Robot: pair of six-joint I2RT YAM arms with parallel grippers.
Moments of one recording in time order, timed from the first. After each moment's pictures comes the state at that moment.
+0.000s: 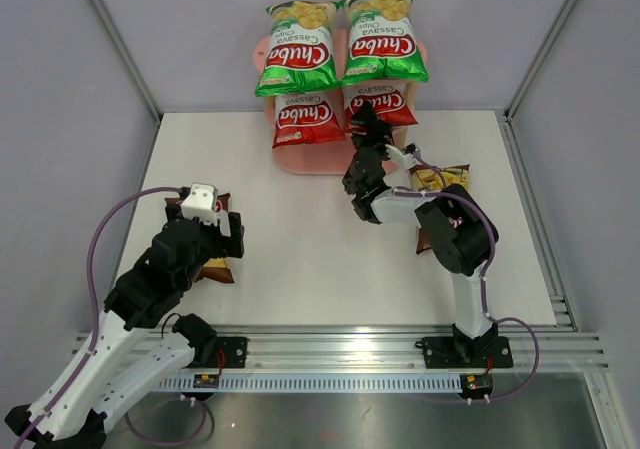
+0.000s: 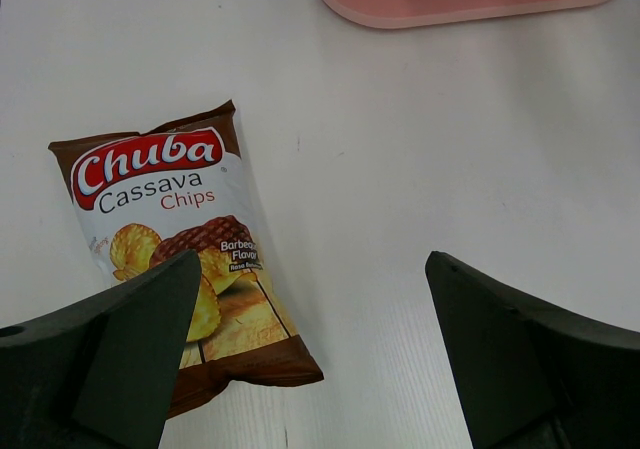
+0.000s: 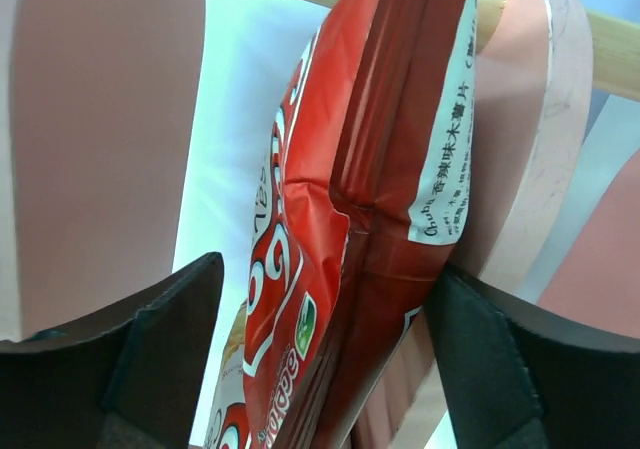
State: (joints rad) left arm -0.60 0.55 0.81 -0.69 -0.40 -0.18; right arm 0.64 2.05 1.23 1.16 1.08 1.05
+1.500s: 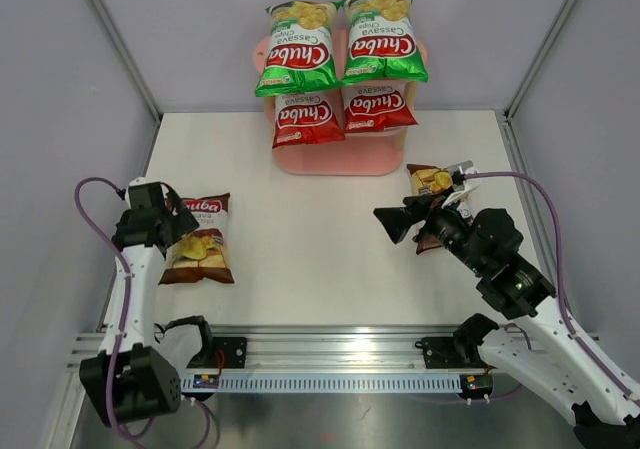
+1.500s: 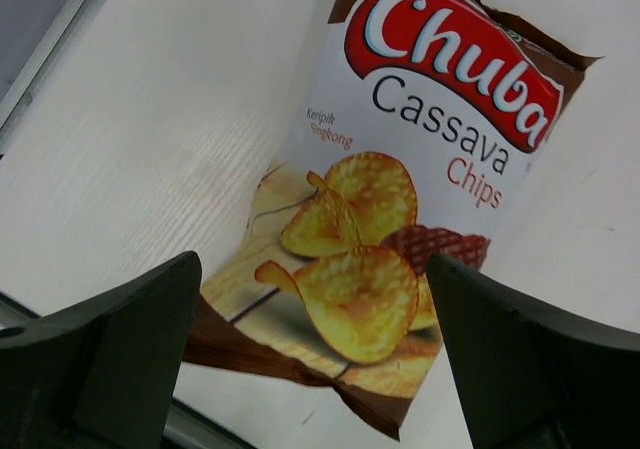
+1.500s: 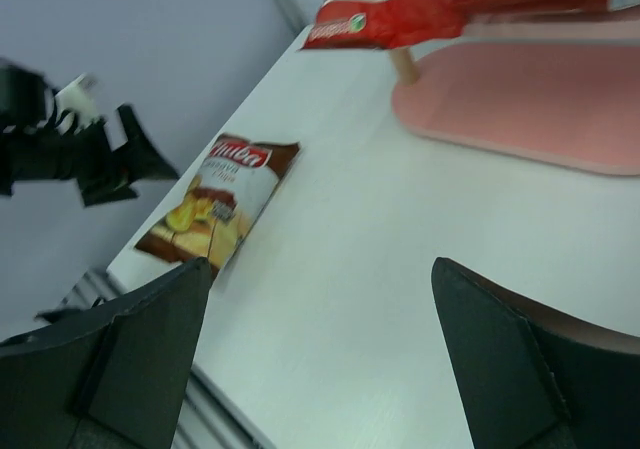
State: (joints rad) left arm 0.18 0.95 0.83 -0.75 -0.26 -0.41; right arm 0.64 0.65 0.78 -0.17 0.02 0.46
